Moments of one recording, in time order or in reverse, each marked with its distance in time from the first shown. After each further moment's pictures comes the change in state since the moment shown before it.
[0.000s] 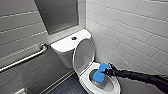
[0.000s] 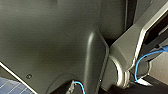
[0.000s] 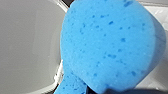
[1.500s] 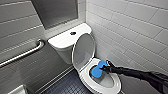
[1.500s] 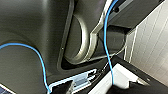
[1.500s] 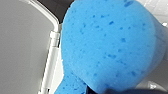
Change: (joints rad) left arm 0.074 0.144 -0.025 0.006 0.011 0.003; right arm 0.034 0.107 -0.167 0.000 0.022 0.065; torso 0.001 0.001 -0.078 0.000
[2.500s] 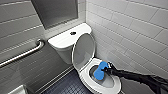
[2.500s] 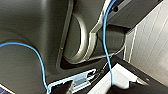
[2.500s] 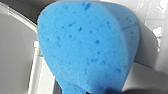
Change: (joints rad) left arm 0.001 0.000 0.000 0.000 -0.004 0.000; right arm -0.053 0.022 -0.098 0.002 0.088 0.030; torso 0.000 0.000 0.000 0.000
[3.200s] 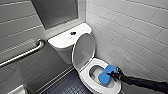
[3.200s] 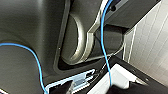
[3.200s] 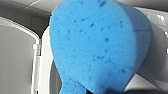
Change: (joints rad) left arm 0.000 0.013 -0.007 0.007 0.000 0.000; right arm -0.086 -0.227 0.275 0.011 0.123 0.034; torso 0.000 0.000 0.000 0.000
